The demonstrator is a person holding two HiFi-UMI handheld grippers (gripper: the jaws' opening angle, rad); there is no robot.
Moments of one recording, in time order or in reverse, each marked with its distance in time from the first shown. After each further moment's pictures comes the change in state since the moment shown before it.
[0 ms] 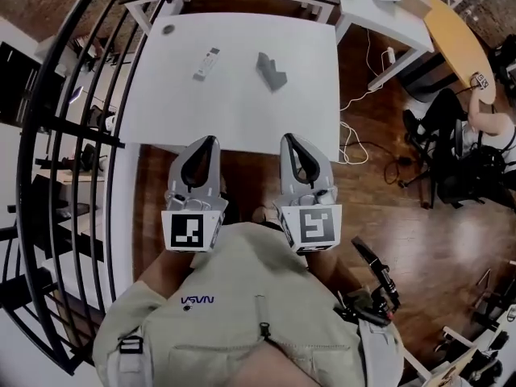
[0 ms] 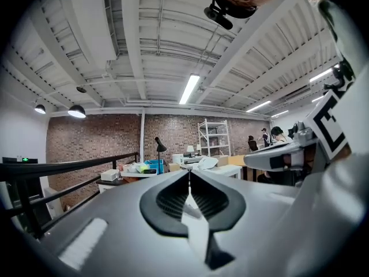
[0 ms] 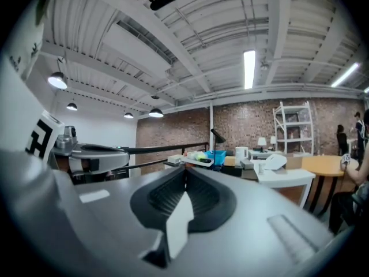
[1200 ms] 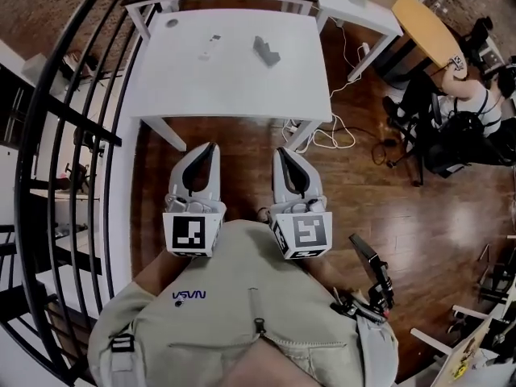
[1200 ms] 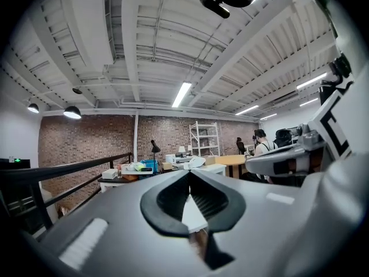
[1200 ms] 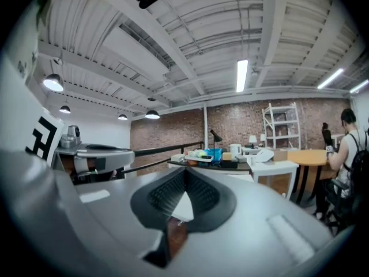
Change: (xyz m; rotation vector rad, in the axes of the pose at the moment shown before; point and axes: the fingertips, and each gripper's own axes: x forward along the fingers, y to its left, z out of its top) left arm -0.179 -0.029 0.017 -0.027 -0.015 -0.094; right arm -0.156 0.129 0.002 0.059 0.016 -0.088
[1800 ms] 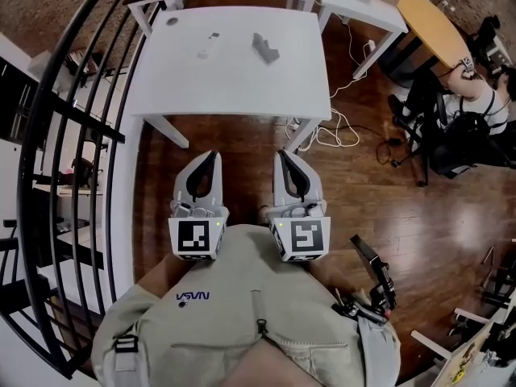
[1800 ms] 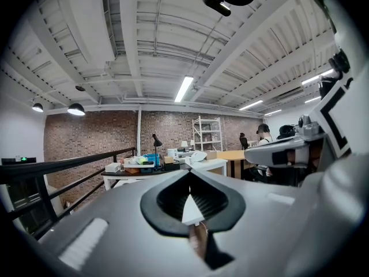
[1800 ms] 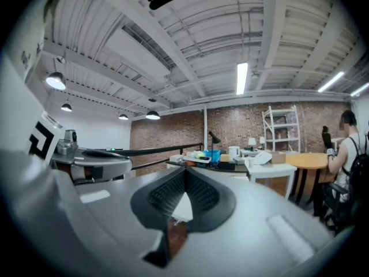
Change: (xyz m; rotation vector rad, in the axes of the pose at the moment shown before) left arm 0.000 -0.028 -0.018 -0.040 0.042 0.059; right arm -0.014 -0.019 -0.005 -0.027 -0.024 0.005
